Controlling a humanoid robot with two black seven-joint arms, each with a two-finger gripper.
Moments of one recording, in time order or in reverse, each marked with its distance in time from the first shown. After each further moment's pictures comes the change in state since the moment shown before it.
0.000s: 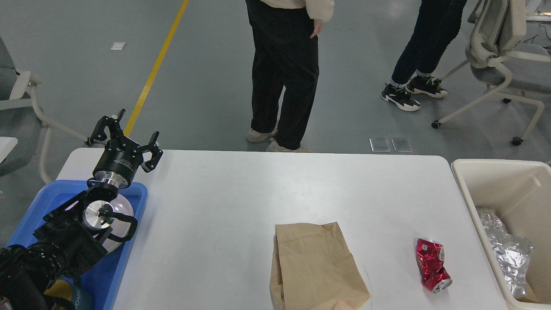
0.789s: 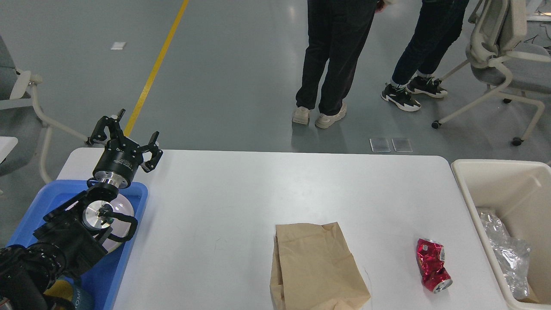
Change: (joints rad) left arm 0.000 0.000 0.000 0.000 0.000 0.000 0.000; right arm 0.829 0.003 -0.350 0.101 -0.085 0.631 -0.007
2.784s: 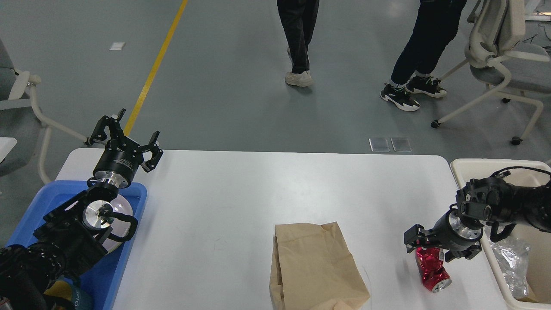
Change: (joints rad) left arm 0.000 0.000 0.000 0.000 0.000 0.000 0.000; right arm -0.721 0.471 0.255 0.087 -0.074 -0.128 0.000
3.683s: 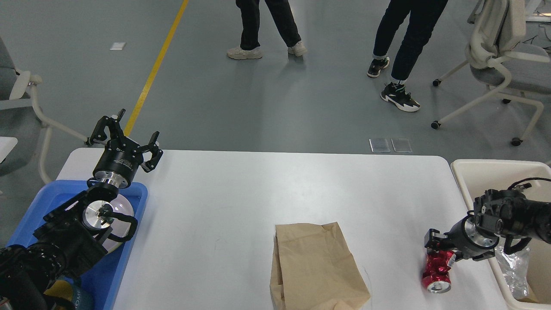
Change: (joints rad) left arm 0.000 0.000 0.000 0.000 0.000 0.000 0.000; right arm -0.083 -0.037 0.001 -0.075 0.012 -0.057 0.004
